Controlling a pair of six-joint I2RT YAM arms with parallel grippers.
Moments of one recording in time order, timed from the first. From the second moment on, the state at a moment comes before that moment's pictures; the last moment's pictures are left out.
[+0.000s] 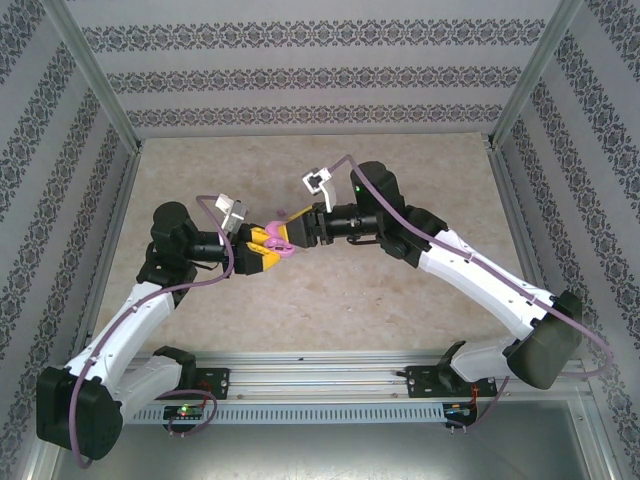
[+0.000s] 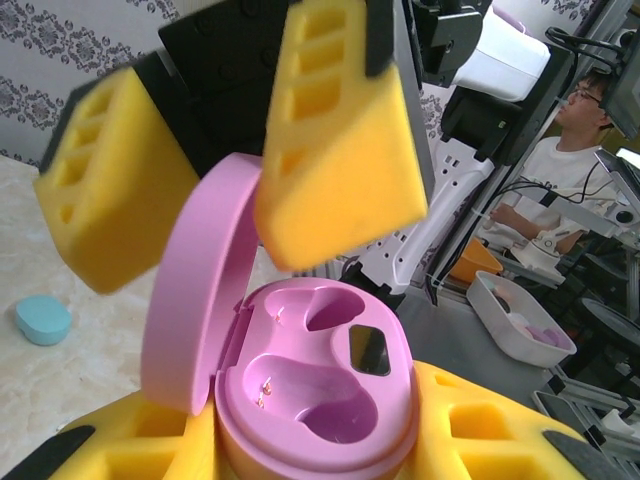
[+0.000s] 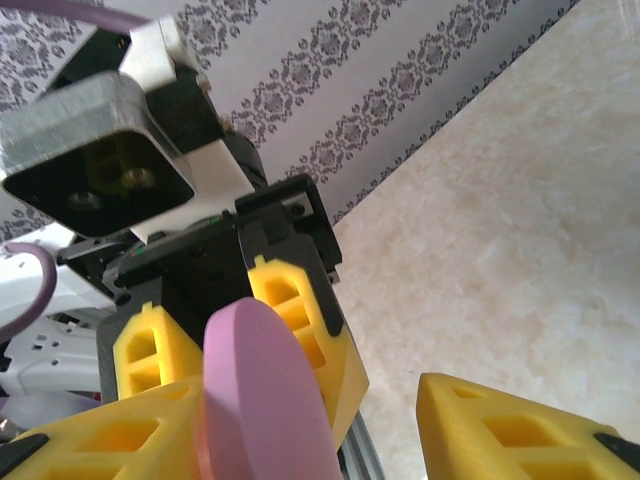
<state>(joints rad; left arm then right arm) -0.24 0.99 0.68 0.30 1.32 -0.35 0.75 1.36 1.26 -0.28 -0.67 0.47</state>
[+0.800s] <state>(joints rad) -0.23 0.99 0.66 0.20 1.23 -0.21 0.76 1.42 1.28 -0.35 -0.63 0.42</state>
